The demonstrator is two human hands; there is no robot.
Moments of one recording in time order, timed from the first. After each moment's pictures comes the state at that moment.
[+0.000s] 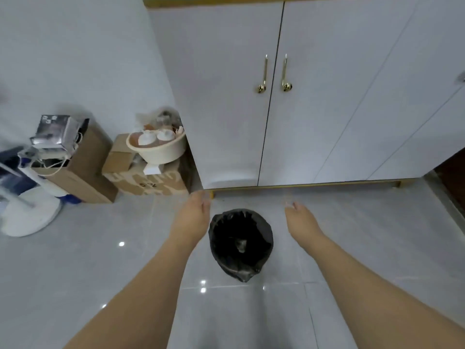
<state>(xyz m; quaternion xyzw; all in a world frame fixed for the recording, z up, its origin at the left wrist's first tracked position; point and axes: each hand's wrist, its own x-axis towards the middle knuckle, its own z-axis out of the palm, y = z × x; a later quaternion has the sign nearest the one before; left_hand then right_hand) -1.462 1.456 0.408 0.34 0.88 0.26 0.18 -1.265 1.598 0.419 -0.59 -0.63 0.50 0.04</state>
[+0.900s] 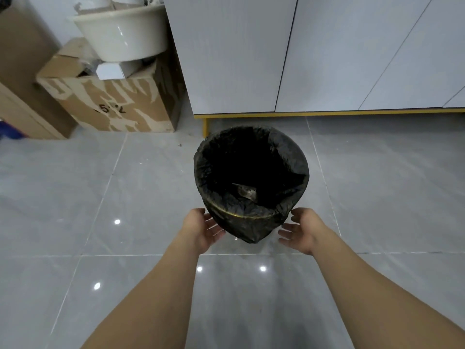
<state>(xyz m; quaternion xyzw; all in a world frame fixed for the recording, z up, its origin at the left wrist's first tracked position) -1.432 1.423 -0.050 -0.21 0.60 0.58 0.50 -1.250 1.573 -0.034 -0.62 -0.27 0.73 0.06</state>
